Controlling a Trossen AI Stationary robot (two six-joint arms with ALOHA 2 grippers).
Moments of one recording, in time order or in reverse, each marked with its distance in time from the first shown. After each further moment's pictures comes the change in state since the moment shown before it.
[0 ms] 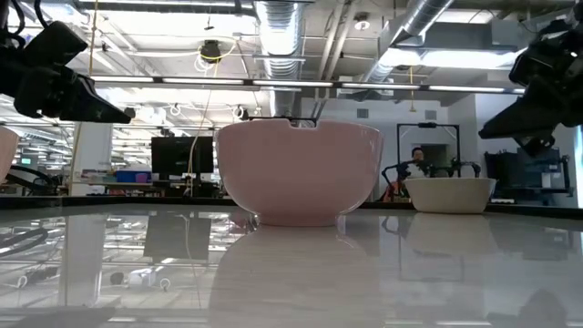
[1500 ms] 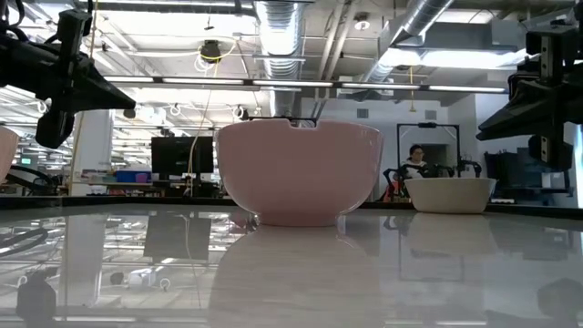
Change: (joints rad) left arm 0.000 0.000 0.003 0.127 -0.007 -1.101; right arm 0.000 0.000 0.001 -0.004 0.076 0.448
